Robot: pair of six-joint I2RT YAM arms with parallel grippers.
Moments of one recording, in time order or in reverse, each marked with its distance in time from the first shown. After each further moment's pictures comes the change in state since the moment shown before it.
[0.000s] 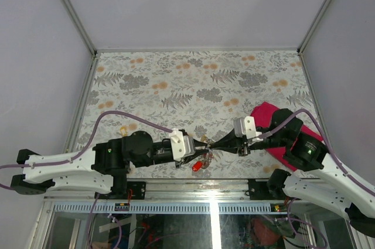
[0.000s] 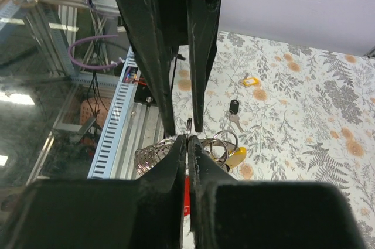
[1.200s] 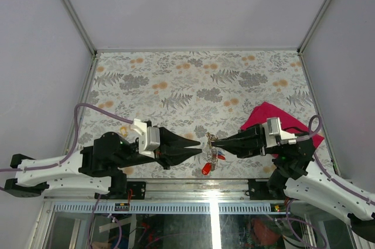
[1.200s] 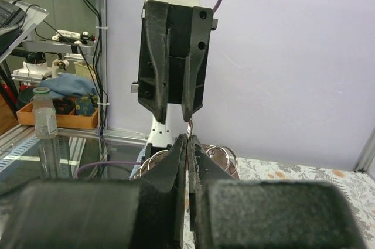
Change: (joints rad) left arm -0.003 -0.168 -0.092 0.251 0.045 -0.171; right arm 0.000 -0.130 -0.381 0.977 0.051 0.490
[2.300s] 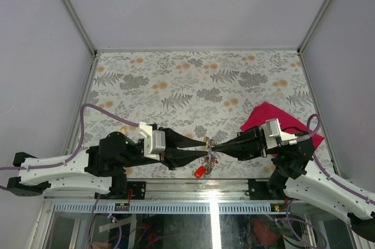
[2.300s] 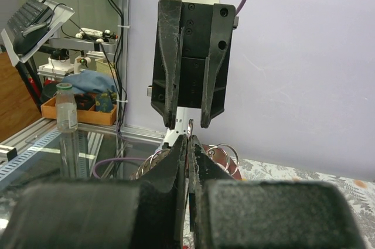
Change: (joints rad) left arm -0.002 0.054 0.003 0.082 0.060 0.045; right arm 0.000 0.022 0.000 0.051 -0.071 0.043
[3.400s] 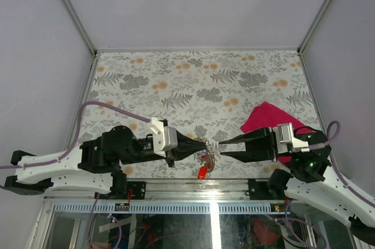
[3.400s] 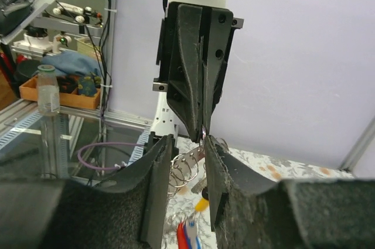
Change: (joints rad) left arm 0.000 0.058 0.157 -0.265 -0.045 0.026; right arm 0.000 -0.090 0.117 -0.300 0.002 -0.136
